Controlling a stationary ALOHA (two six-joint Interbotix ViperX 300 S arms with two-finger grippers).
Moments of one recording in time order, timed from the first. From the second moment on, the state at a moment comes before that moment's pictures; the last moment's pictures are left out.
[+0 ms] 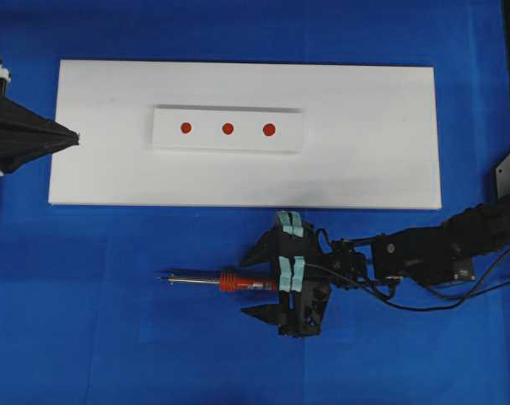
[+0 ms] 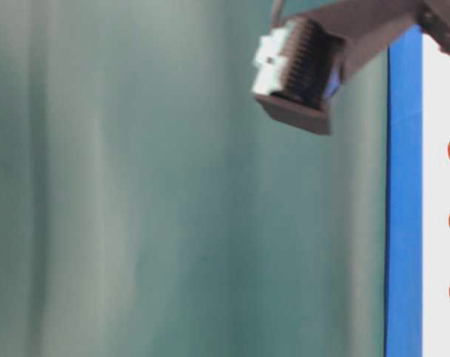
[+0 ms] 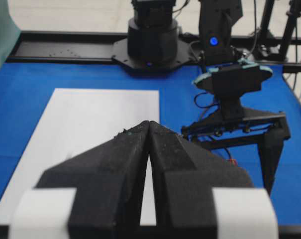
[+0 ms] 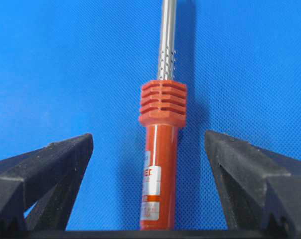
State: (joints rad) left arm 0.00 -0.97 1.21 0.00 -0.29 -0.01; right arm 0.32 0.33 0.64 0.33 -0.44 0.23
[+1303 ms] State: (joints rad) left arm 0.00 -0.97 1.22 0.00 -0.29 0.00; right arm 0.27 0.11 0.66 0.36 -0.22 0.12
